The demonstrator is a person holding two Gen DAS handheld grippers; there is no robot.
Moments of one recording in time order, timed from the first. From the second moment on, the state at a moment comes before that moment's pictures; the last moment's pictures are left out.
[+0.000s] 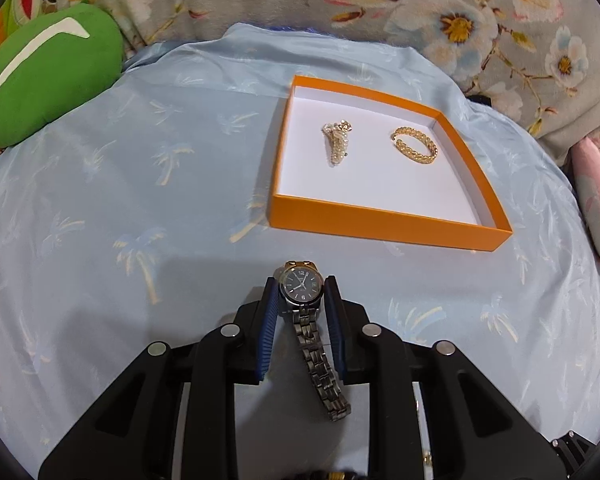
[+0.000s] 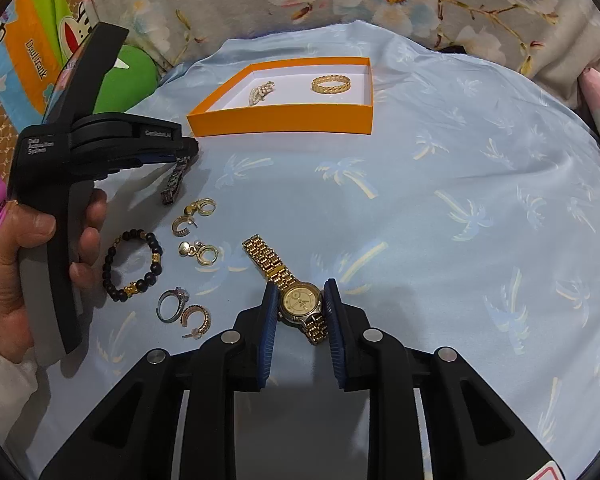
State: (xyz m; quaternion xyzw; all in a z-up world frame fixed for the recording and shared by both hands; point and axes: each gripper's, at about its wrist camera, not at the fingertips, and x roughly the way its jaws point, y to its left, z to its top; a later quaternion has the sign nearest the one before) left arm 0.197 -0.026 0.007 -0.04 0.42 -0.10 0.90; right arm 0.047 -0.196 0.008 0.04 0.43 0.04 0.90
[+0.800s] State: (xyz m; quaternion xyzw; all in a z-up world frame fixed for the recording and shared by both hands) left arm 0.131 0.009 0.034 -0.06 0.42 -0.11 0.90; right arm 0.034 -0.197 0.009 0.06 0.45 0.04 0.89
